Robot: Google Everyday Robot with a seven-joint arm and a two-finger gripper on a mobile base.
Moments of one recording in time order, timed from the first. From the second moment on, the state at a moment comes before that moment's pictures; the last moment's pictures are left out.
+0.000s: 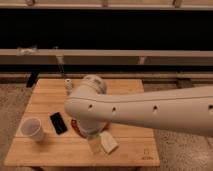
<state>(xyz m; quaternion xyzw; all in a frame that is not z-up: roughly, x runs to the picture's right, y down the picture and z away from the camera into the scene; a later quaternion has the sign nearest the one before) -0.049 0.192 0.579 -0.09 0.33 0.92 0.17</state>
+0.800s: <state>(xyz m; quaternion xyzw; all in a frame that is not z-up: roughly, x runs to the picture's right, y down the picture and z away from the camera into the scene) 0.081 0.160 0.629 0.00 0.33 0.94 0.07</state>
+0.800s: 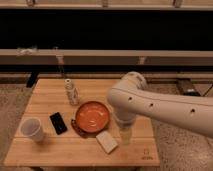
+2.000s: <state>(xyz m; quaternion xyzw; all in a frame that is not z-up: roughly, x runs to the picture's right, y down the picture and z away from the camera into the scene) 0.130 0.065 0.727 0.03 0.31 0.95 0.06</state>
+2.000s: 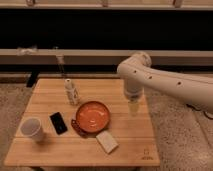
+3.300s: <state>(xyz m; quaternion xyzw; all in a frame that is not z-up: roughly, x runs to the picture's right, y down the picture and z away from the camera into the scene) -0.033 -0.035 0.803 -0.07 0.26 0.94 0.21</state>
